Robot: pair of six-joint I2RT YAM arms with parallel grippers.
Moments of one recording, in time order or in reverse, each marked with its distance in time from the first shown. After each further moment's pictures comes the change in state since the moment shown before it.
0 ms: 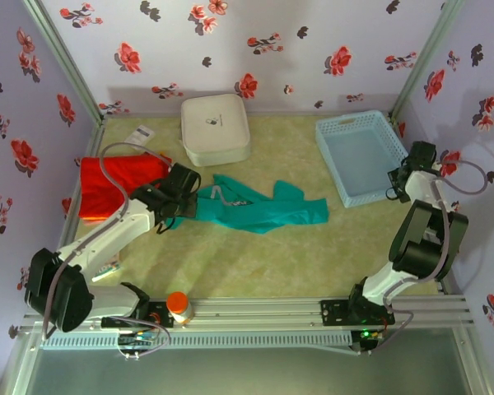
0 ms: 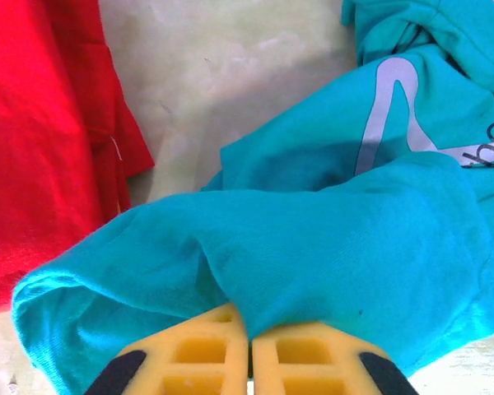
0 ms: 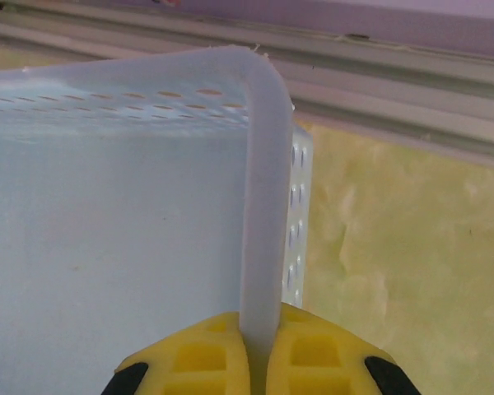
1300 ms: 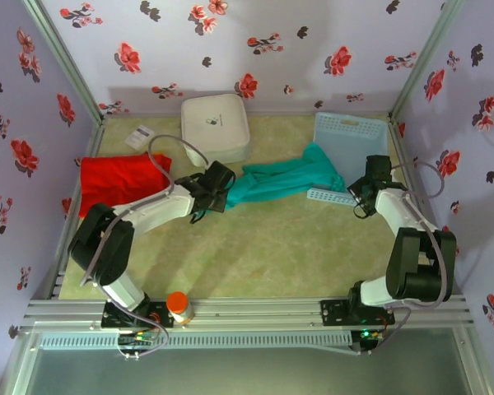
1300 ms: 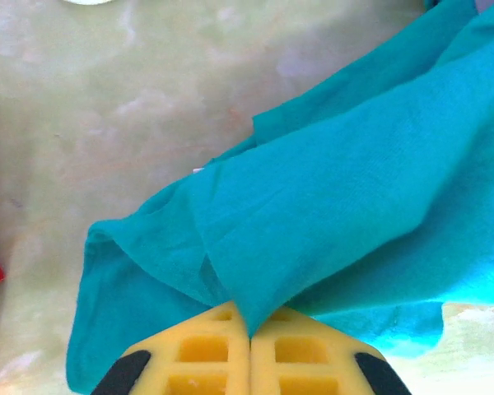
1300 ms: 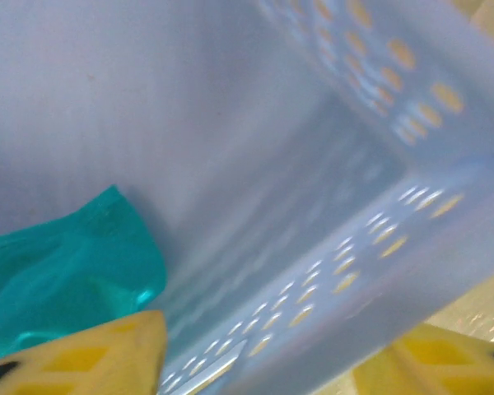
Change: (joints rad) left arm -0.115 0.348 0.119 0.213 -0.054 0.015; right arm 0.308 -0.212 -0.262 0.023 -0.014 -0.049
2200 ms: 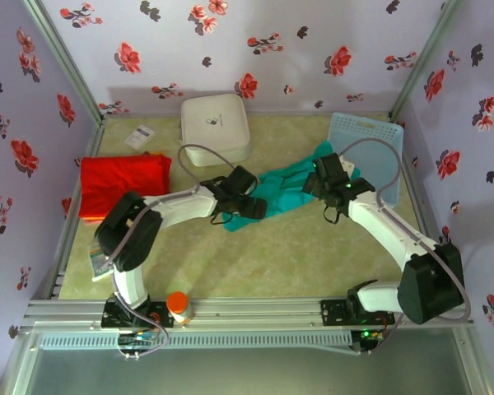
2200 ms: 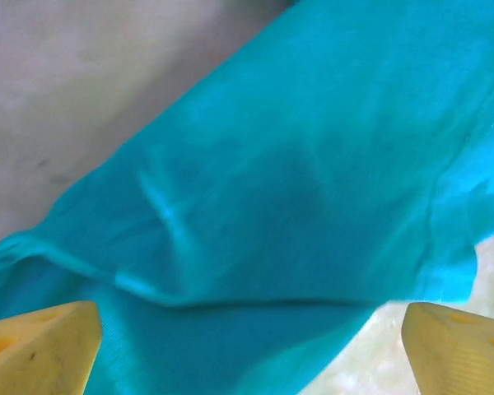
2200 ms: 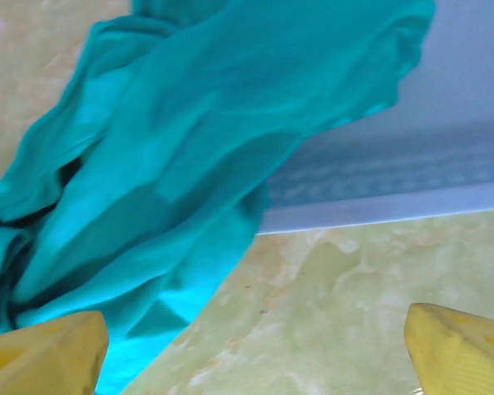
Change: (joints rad) left arm -0.116 0.222 0.112 0.161 0.294 -0.125; right arm 0.470 -0.121 0.097 -0.181 0.230 -0.098
